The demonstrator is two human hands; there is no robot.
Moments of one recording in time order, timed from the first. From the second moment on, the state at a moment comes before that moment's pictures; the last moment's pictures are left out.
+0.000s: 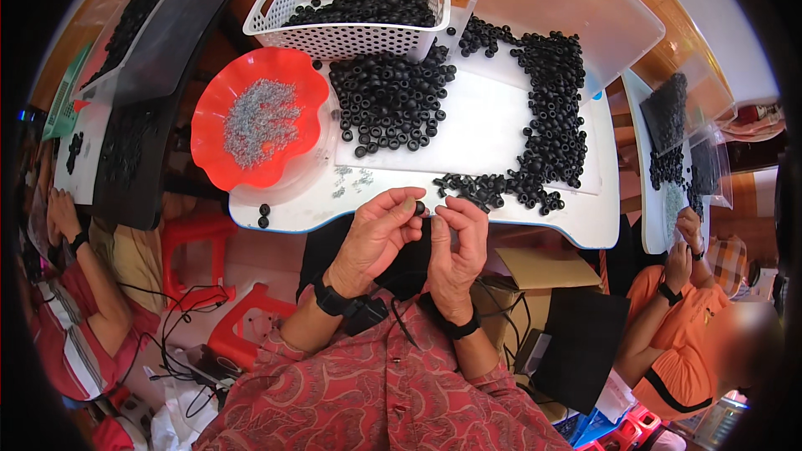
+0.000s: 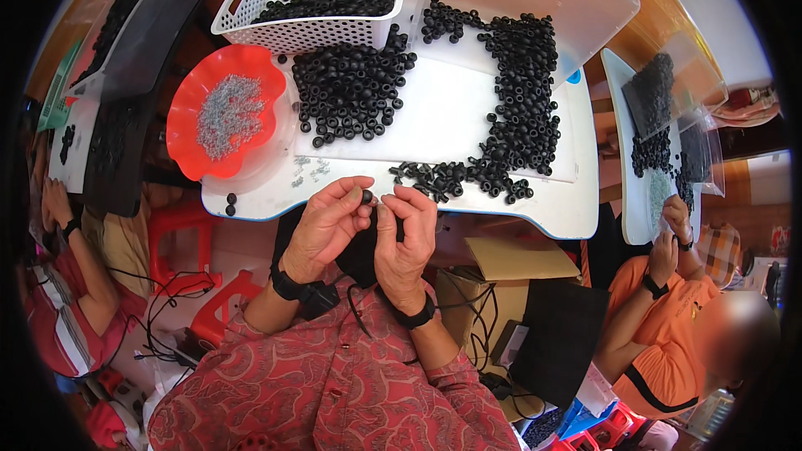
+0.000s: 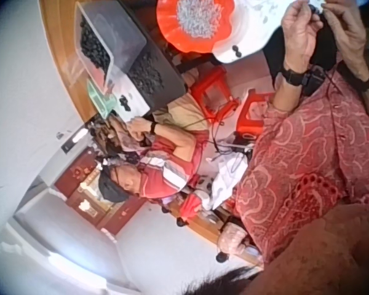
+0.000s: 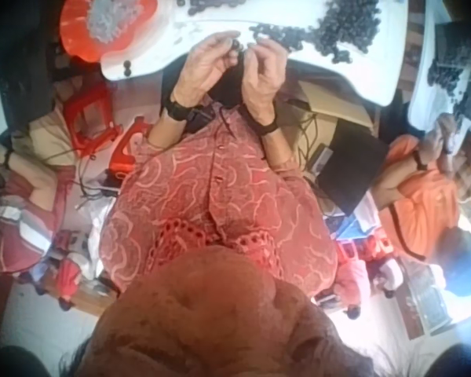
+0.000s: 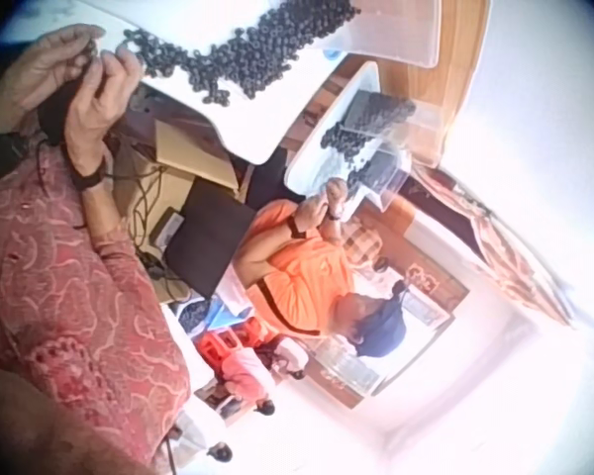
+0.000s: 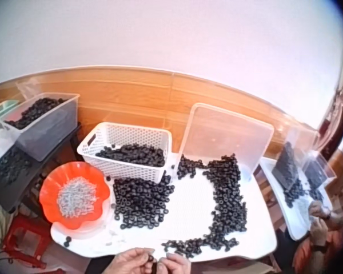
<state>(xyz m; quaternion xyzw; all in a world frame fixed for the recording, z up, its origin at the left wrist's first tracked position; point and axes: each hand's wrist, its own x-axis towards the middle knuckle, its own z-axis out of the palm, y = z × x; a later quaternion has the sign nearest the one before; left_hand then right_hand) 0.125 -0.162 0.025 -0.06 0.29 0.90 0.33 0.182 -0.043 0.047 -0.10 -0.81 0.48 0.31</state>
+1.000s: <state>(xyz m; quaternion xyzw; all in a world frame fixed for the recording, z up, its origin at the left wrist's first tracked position) 0.136 -0.186 0.027 -0.01 0.42 0.85 0.32 0.186 -0.043 0.039 -0.06 -0.78 0.59 0.21</state>
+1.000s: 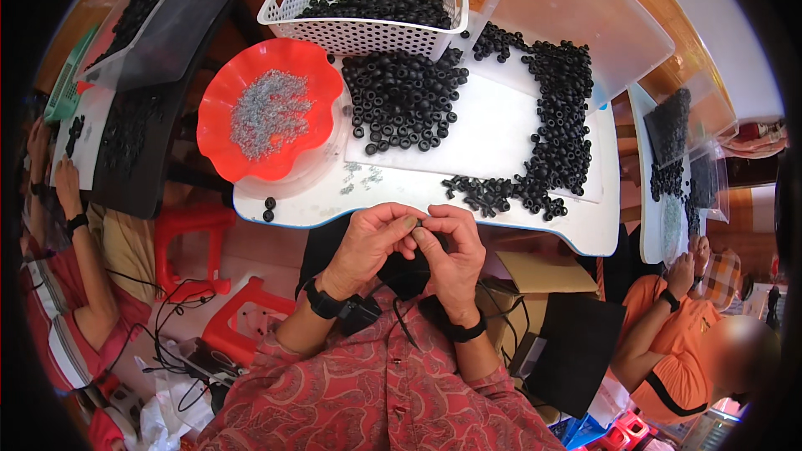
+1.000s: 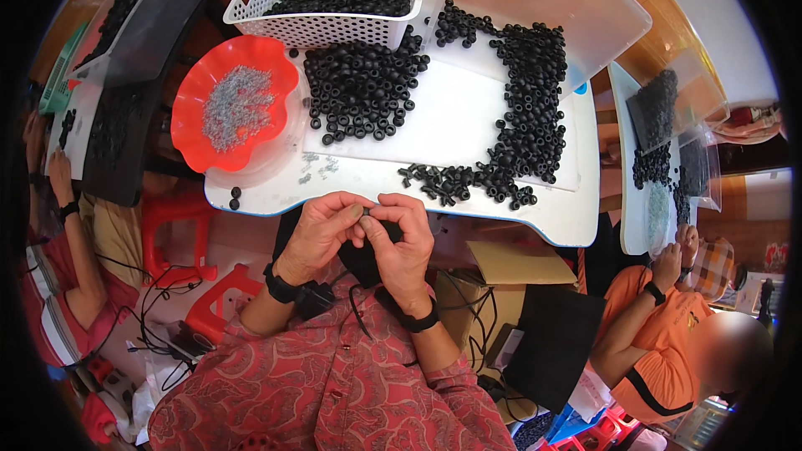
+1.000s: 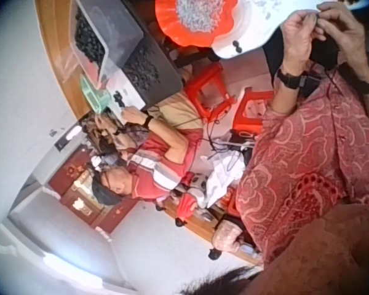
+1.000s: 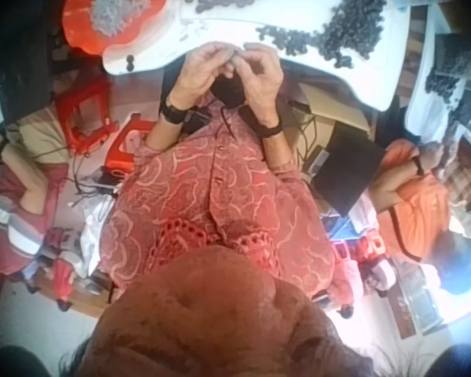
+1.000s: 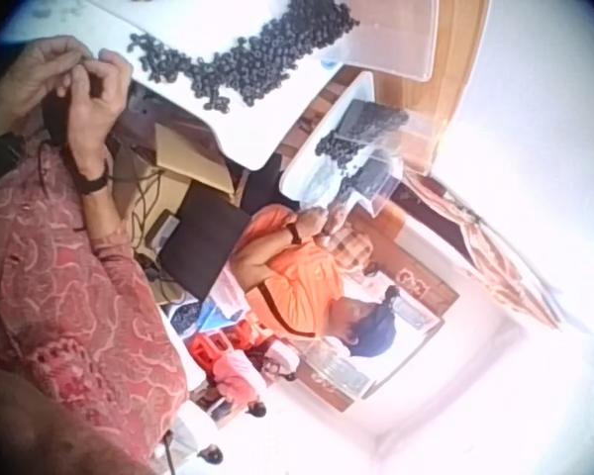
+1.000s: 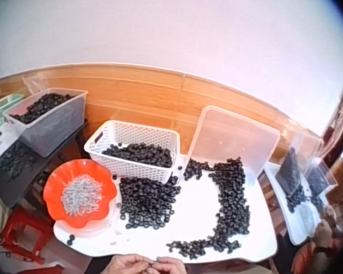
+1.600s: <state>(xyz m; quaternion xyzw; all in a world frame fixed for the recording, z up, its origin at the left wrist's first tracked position) 0.139 -0.208 0.019 -0.04 0.35 0.88 0.32 0.176 -0.064 0.048 -0.04 -0.77 0.62 0.15</state>
